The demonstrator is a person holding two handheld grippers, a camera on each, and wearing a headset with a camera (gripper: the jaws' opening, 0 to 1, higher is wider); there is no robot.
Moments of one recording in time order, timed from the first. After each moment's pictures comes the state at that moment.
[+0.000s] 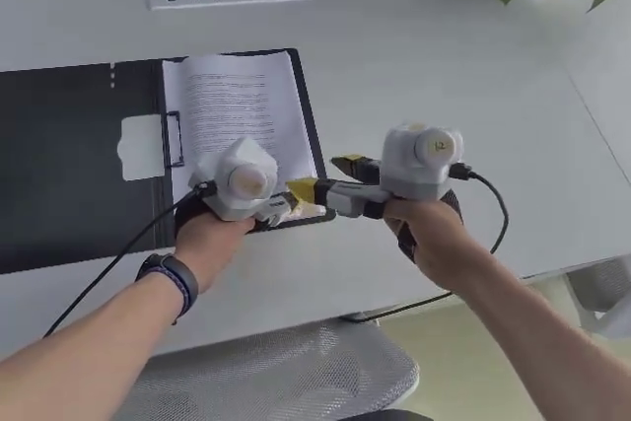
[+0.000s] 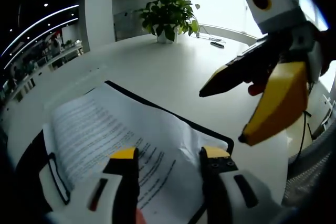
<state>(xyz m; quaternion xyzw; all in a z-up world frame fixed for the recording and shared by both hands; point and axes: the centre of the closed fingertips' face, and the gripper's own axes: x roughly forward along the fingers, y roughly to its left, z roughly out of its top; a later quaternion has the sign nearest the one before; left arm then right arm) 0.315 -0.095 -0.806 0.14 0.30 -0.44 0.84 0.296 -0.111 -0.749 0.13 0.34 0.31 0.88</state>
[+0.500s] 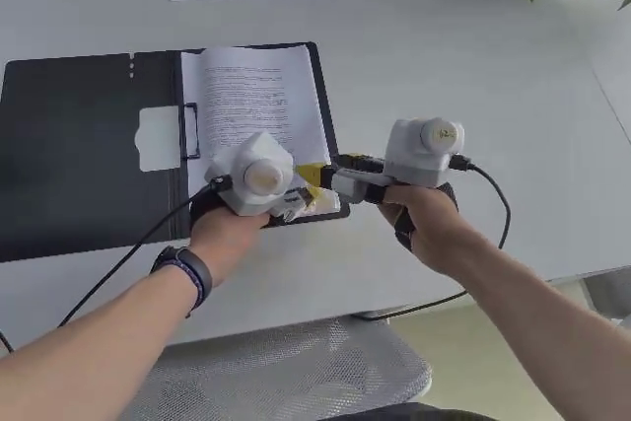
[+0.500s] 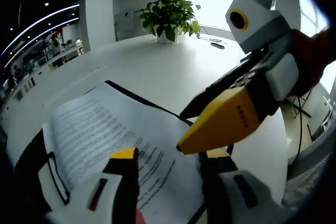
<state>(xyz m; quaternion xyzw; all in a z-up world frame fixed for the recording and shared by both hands) 0.317 -0.095 -0.807 0.13 0.30 -0.44 0.84 0.312 -0.101 -0.776 0.20 0.36 0.30 0.86</state>
